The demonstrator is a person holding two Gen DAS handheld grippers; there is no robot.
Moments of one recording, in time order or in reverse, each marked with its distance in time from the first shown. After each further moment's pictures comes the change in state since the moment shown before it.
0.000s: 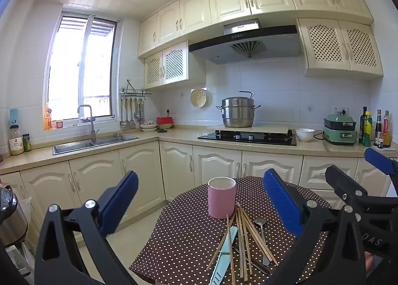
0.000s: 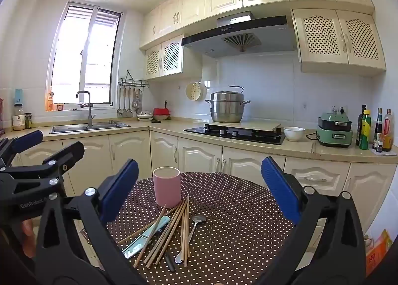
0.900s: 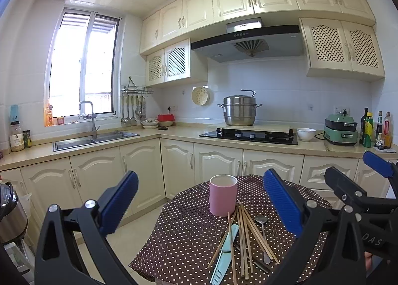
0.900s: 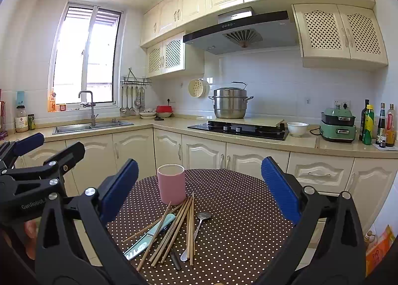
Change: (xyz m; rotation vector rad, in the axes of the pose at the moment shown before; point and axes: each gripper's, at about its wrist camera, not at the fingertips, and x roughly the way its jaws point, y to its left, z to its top) left arm 0.002 0.006 -0.005 -0.019 0.016 0.001; right arm 0.004 0.004 -0.004 0.017 0.022 0.020
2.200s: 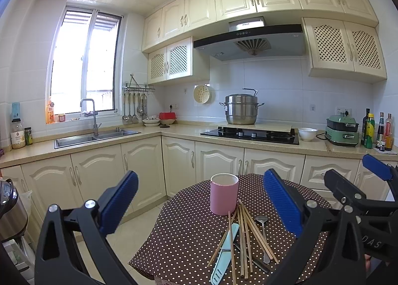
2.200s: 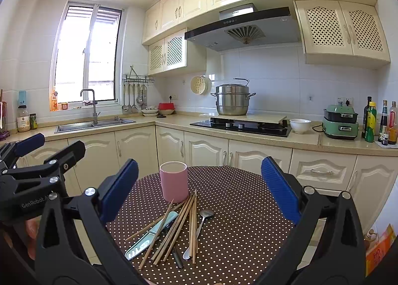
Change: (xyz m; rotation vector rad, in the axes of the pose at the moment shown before) left arm -0.001 0.002 0.003 -0.006 0.009 0.008; right arm 0.001 0.000 0.001 0.007 0.017 0.012
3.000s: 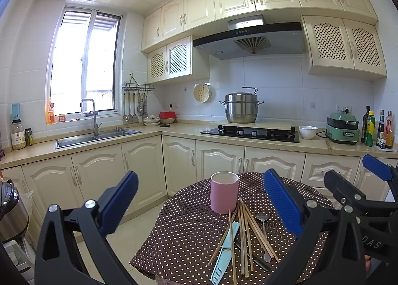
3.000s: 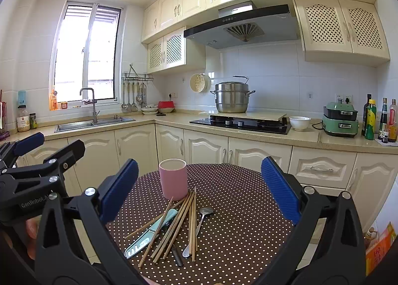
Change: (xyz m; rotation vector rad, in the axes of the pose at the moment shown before) left arm 0.000 -0.001 -0.002 0.006 0.004 0.003; right arm 0.000 -0.003 -0.002 0.008 0.015 0.000
